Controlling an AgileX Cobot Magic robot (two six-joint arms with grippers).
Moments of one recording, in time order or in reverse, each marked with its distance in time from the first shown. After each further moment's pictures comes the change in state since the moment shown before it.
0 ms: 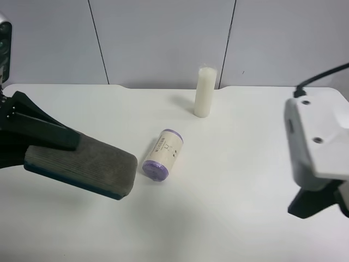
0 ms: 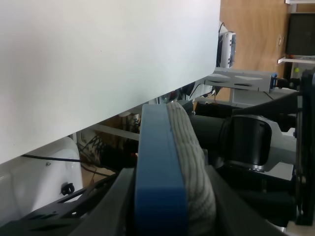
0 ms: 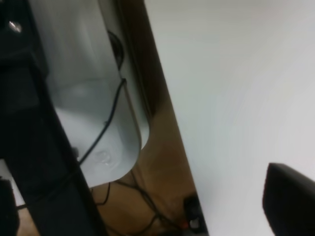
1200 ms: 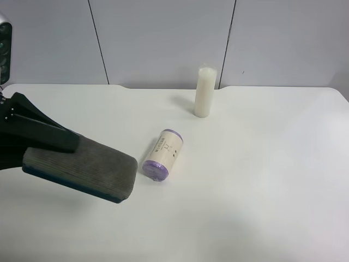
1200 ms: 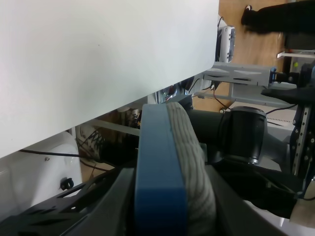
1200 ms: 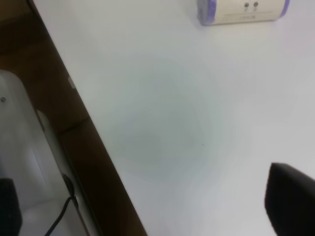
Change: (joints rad) left arm 0.000 0.000 0.000 0.000 0.016 0.004; right arm 0.000 -0.681 0.247 -0.138 -0.136 0.181
